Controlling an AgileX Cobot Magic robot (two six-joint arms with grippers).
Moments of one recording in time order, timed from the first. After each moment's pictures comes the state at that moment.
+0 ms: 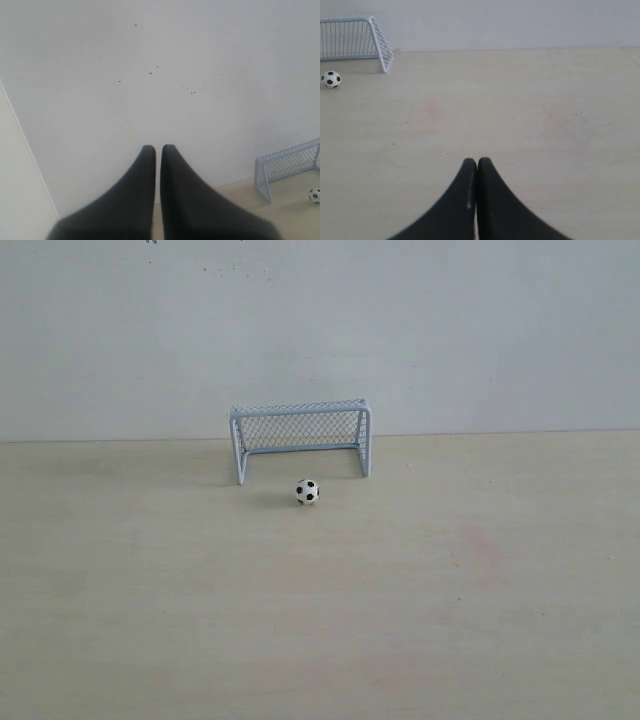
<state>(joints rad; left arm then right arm) -0.11 0.01 -0.61 0.39 0.58 0.00 0.02 0.01 0.00 0.04 0.35 0.00</state>
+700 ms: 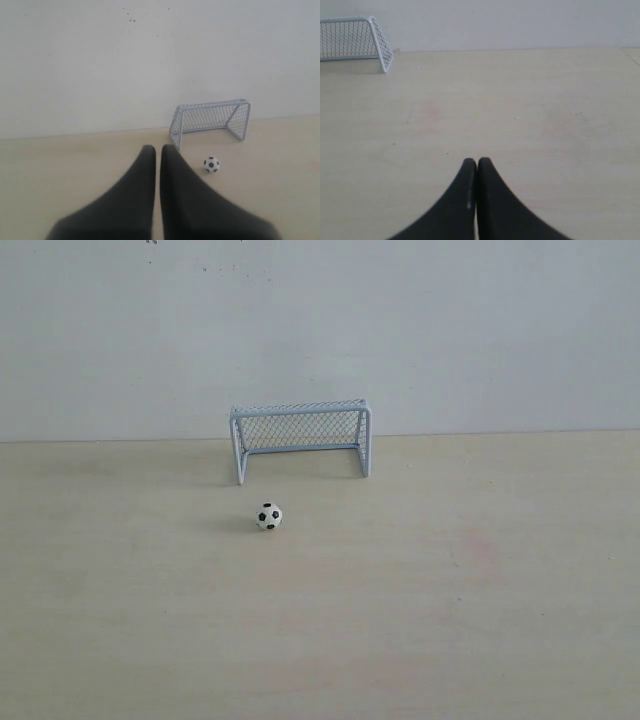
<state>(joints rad) -0.11 0.01 -0.29 0.13 0.44 -0.14 0.02 0.01 0.00 0.04 0.35 0.00</state>
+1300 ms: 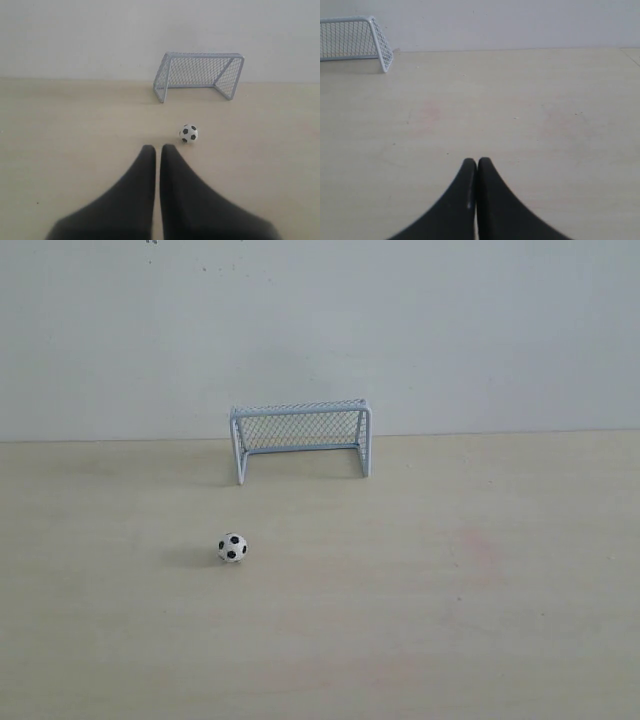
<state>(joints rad) -0.11 0.00 0.00 0.03 0.24 -0.15 0.02 0.01 0.00 0.04 0.35 0.00</state>
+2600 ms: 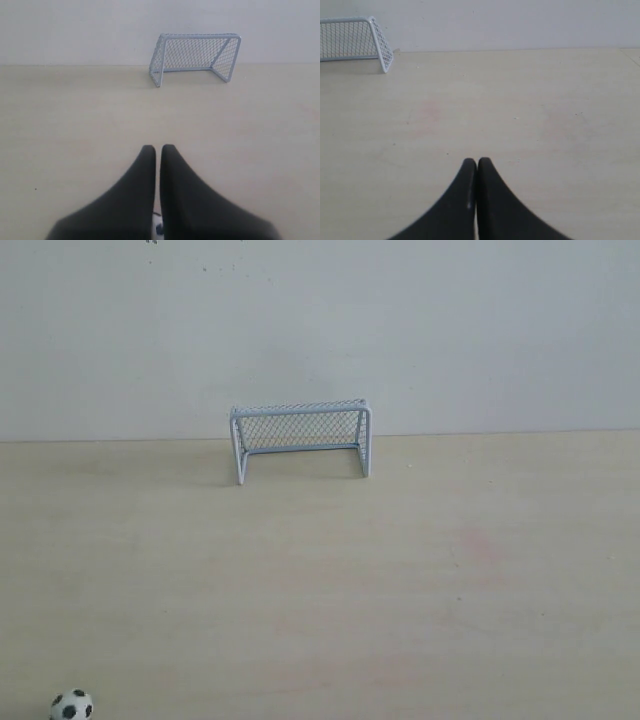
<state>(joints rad) -0.09 0.00 0.00 -0.14 0.29 0.04 0.02 0.01 0.00 0.04 0.35 0.00</state>
